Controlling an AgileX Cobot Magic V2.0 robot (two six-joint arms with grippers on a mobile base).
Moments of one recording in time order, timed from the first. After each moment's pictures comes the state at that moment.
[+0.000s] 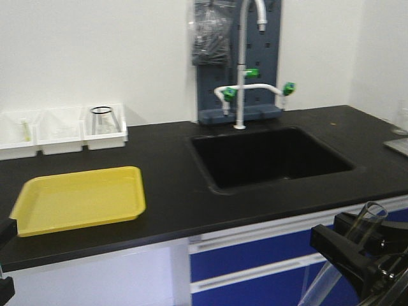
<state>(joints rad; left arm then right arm) -0.19 0.82 -0.56 0.30 -0.06 -0.31 0.57 0.79 -0.67 -0.16 0.08 0.16</state>
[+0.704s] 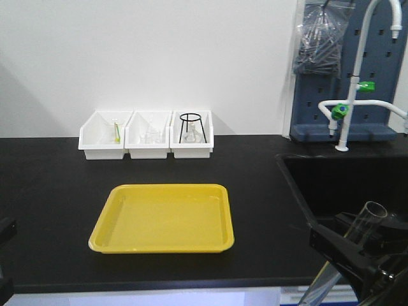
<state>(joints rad) -0.19 0.82 -0.56 0.30 -0.06 -0.31 0.57 0.79 -0.67 -0.16 0.08 0.16</state>
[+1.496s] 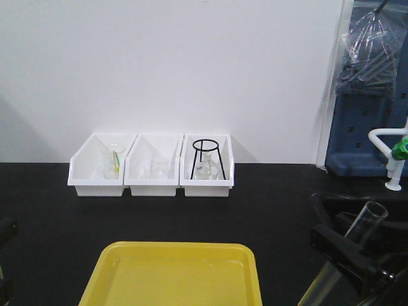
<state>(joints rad) -0.19 0.82 -0.56 0.30 -0.06 -0.31 0.57 0.79 -0.67 -0.16 0.08 0.16</state>
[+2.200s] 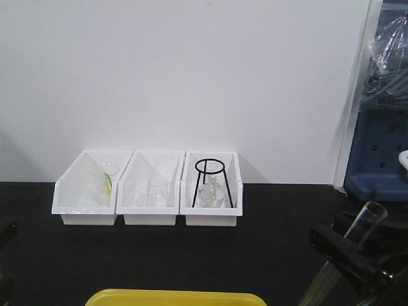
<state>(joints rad) -0.19 0.82 -0.56 0.30 -0.06 -0.31 0.57 0.79 -0.67 -0.16 0.08 0.16</state>
